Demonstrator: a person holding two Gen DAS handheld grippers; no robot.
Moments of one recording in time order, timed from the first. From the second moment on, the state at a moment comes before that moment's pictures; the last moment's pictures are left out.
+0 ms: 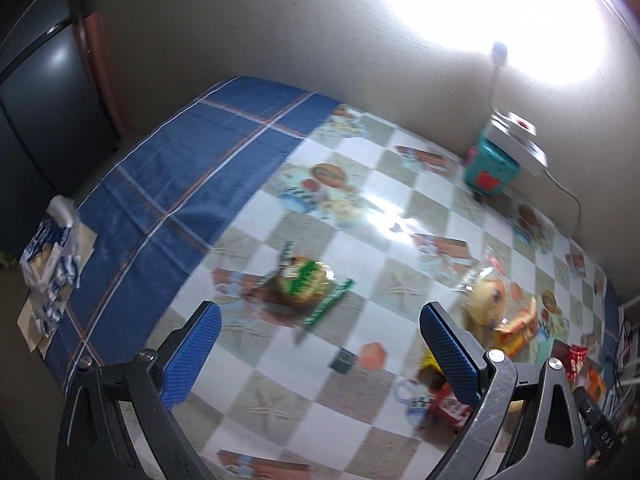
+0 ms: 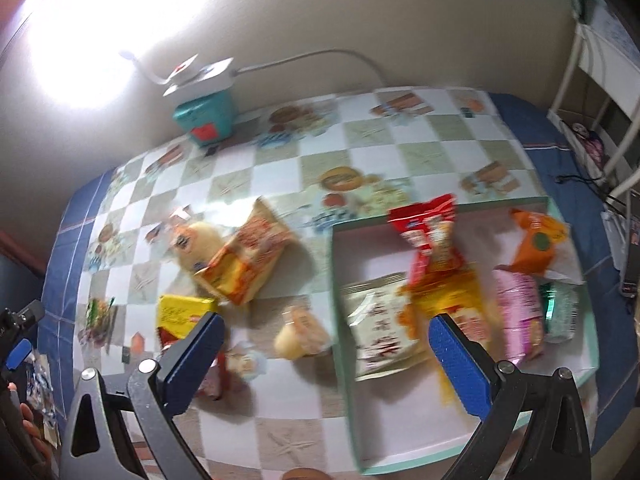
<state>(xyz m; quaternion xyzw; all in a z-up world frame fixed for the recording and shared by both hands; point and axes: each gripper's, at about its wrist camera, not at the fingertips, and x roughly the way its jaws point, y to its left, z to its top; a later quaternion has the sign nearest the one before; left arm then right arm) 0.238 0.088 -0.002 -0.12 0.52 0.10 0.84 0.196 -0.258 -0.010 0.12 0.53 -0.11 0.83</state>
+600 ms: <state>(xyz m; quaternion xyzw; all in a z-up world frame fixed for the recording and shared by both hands) 0.239 0.118 -0.077 -0.13 0.60 0.14 0.78 0.215 -0.166 -0.077 0.05 0.61 -0.03 0.79</state>
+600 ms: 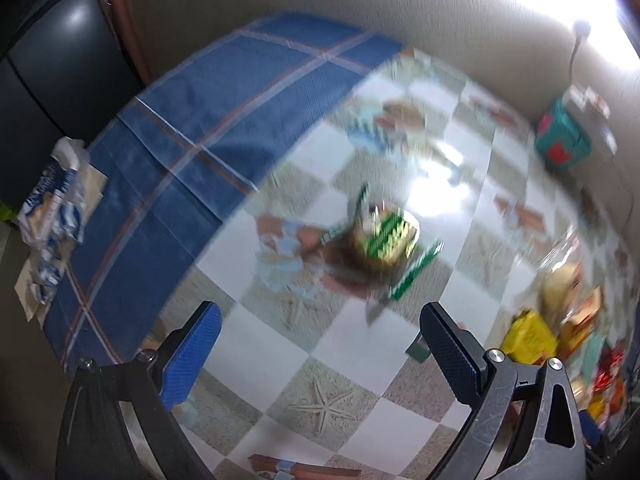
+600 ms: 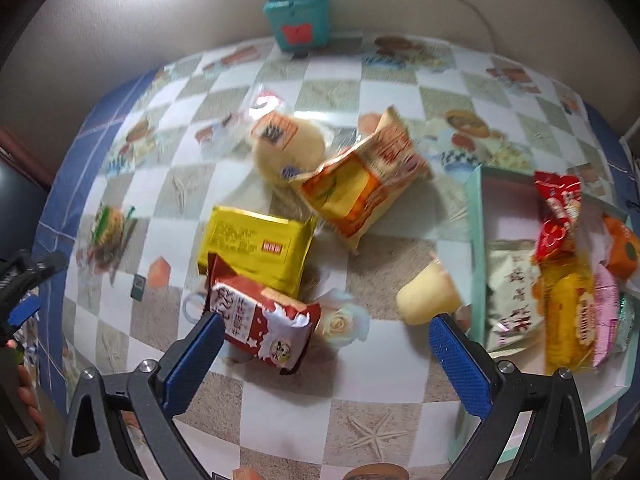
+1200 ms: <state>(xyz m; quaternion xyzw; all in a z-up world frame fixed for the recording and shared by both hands) 0.241 0.114 -0.094 -0.12 0.62 0.13 0.76 0.222 -0.108 -0.119 -0.06 0.62 0.03 0.78</state>
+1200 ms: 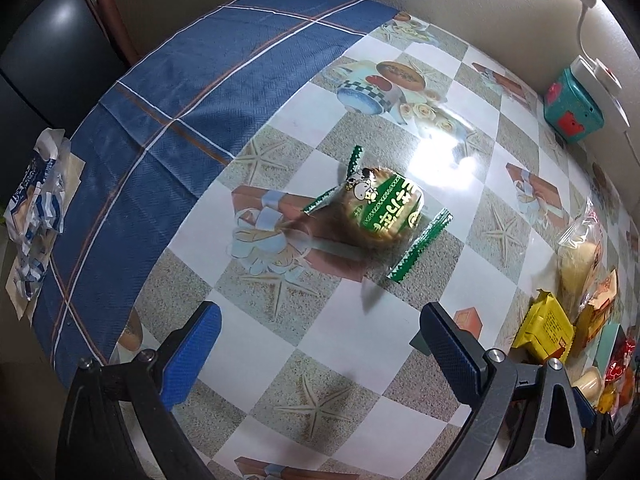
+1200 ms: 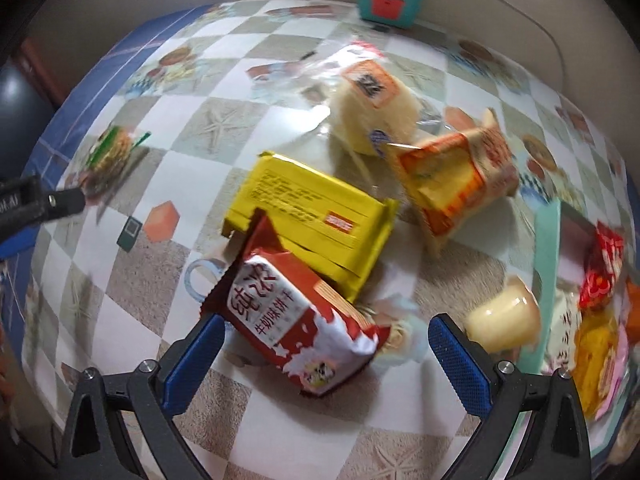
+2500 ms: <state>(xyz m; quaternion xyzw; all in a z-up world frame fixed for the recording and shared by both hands) 0.277 0.126 -0.094 -0.16 0.58 0.14 0.79 0.225 -0.149 -0.084 0.04 0.60 0.04 0.80</state>
